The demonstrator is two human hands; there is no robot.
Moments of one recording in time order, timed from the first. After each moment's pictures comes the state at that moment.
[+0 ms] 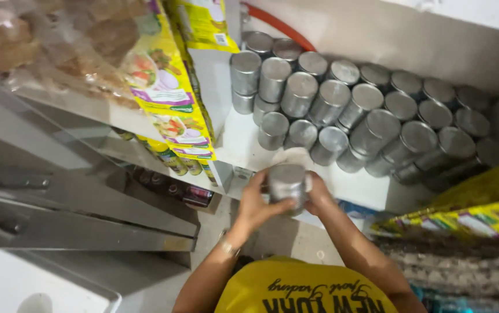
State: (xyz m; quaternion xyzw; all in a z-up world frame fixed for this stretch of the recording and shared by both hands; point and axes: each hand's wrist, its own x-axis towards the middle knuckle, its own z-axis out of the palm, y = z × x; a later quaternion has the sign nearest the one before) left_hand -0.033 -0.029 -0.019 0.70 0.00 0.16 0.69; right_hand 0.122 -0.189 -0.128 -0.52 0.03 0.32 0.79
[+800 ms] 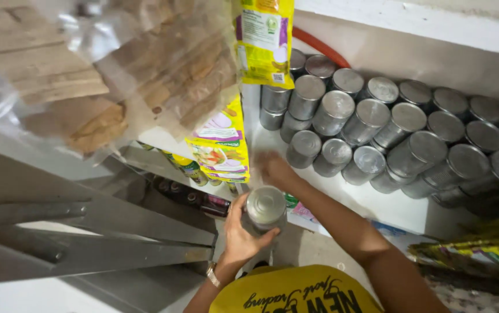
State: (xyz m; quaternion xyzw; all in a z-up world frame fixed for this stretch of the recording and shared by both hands) left_hand -0.088 0.059 -0.018 0.80 0.07 0.34 0.49; right_hand 0.204 0.023 -0.188 -0.79 -0.59 0.00 0.17
